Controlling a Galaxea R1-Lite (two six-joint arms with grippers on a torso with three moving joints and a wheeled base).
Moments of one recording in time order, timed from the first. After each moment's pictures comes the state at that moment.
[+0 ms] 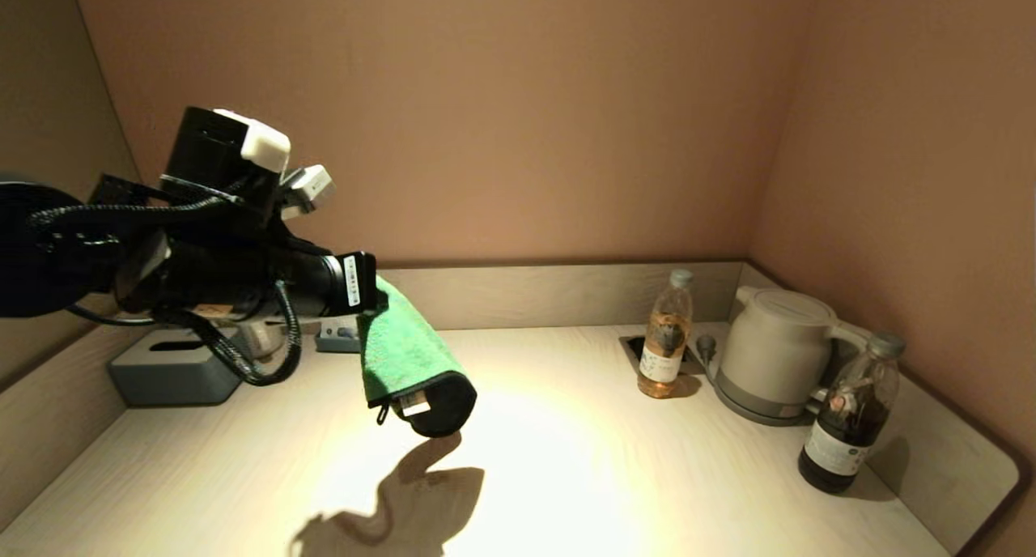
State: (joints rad) left arm -0.54 1.78 -1.41 0.21 0.07 -0.41; right arm 0.00 0.00 0.00 -0.01 0.00 -0.01
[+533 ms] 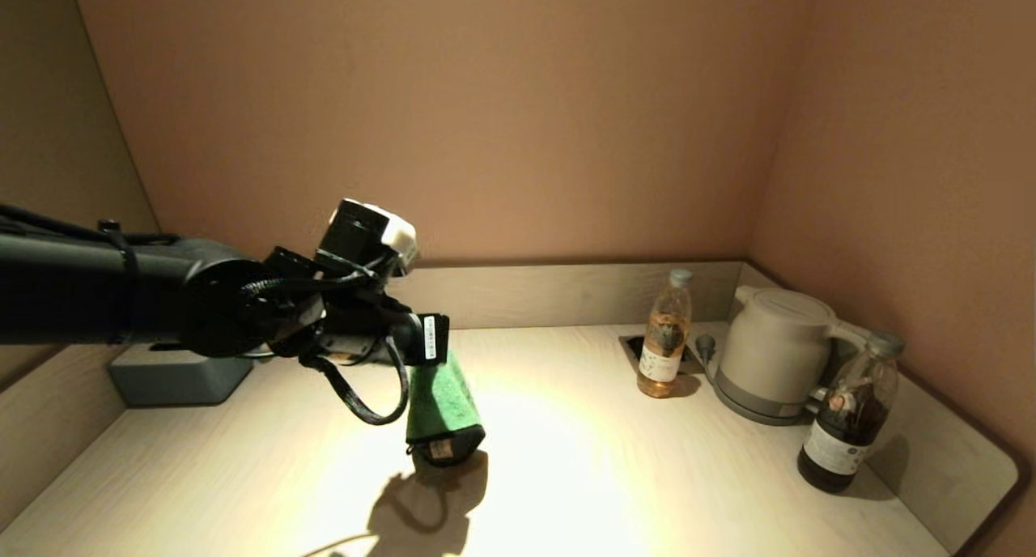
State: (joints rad) left arm -0.62 2.00 -1.45 0.18 0.12 -0.41; right arm 0.00 0.00 0.00 -0.01 0.00 -0.01
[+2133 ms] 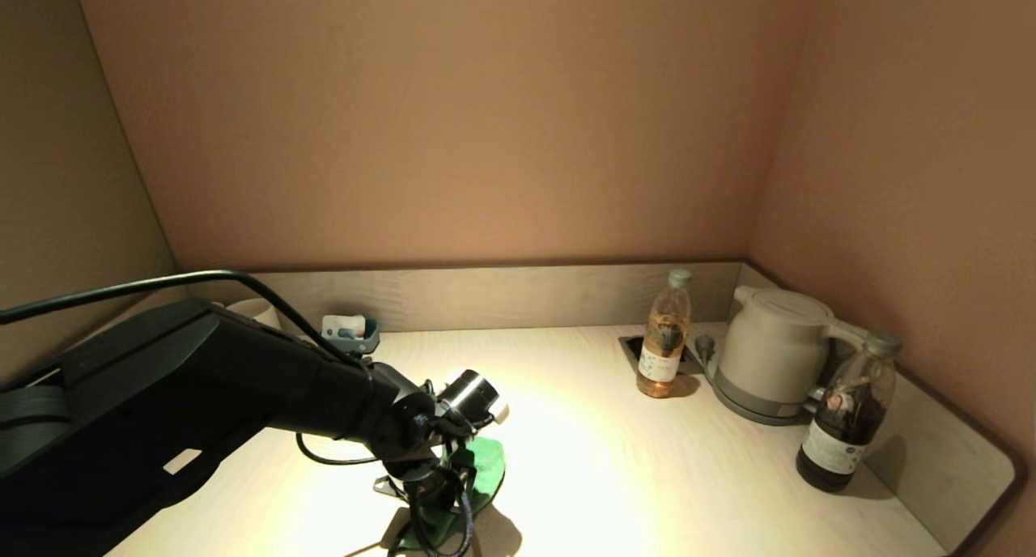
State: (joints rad) left arm -0.73 2.37 -1.46 0.41 0.29 -0.49; right arm 0.00 0.00 0.00 -0.01 0.00 -0.01
